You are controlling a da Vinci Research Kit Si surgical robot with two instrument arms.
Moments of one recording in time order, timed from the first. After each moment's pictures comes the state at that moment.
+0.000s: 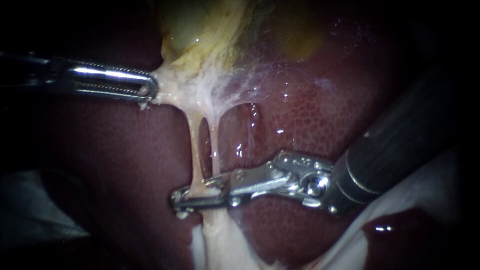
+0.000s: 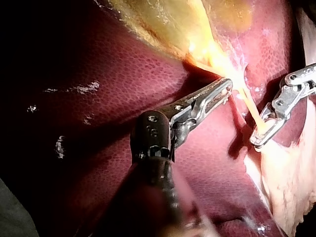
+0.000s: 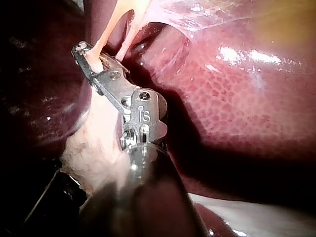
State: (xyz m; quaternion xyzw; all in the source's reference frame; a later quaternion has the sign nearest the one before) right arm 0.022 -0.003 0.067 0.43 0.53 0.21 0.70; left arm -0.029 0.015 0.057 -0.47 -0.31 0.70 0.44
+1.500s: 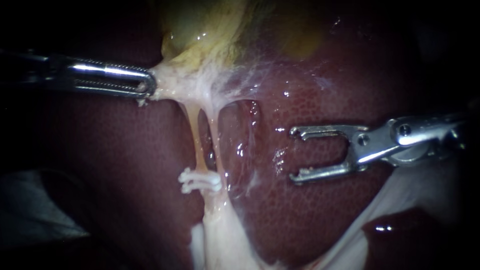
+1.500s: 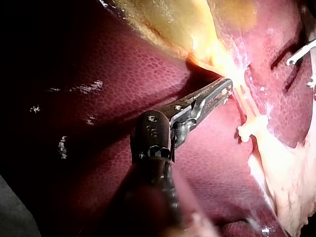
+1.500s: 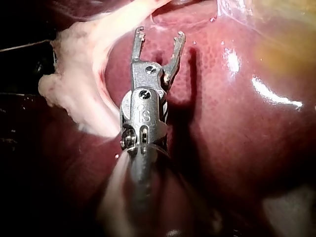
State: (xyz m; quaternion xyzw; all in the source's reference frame) right arm 0.004 0.004 0.059 0.19 0.53 0.09 0.82; left arm -0.029 0.016 0.058 -0.47 -0.31 0.70 0.44
